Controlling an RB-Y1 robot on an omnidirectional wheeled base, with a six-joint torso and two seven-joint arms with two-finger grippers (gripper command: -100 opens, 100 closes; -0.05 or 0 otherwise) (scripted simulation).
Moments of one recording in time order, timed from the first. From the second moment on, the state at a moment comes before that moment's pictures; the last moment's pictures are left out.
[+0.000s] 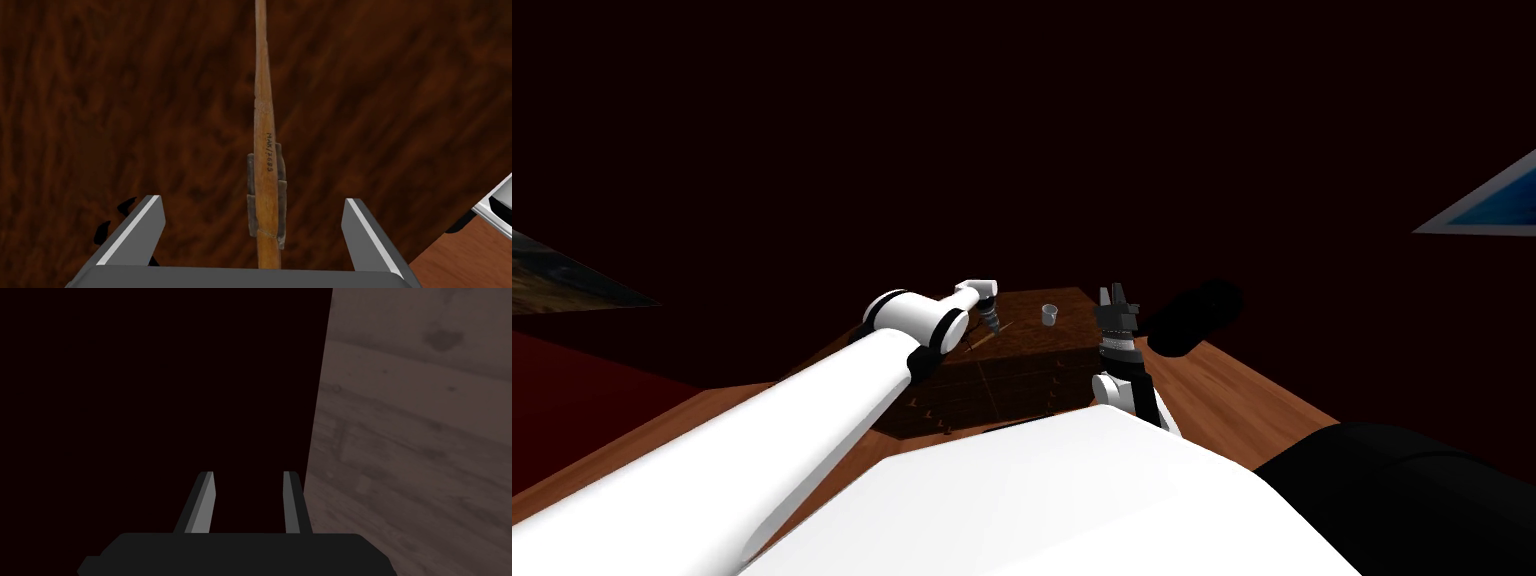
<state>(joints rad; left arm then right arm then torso) -1.47 0.07 -0.05 0.00 0.37 1.25 0.71 0.47 0.02 -0.07 -2.24 -0.07 -0.56 -0.10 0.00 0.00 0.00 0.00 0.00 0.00</state>
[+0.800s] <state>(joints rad) -1.41 0.07 -0.06 -0.03 0.36 1.30 0.74 0.47 0.02 -0.07 -2.24 -0.07 -0.56 -0.10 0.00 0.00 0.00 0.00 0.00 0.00</state>
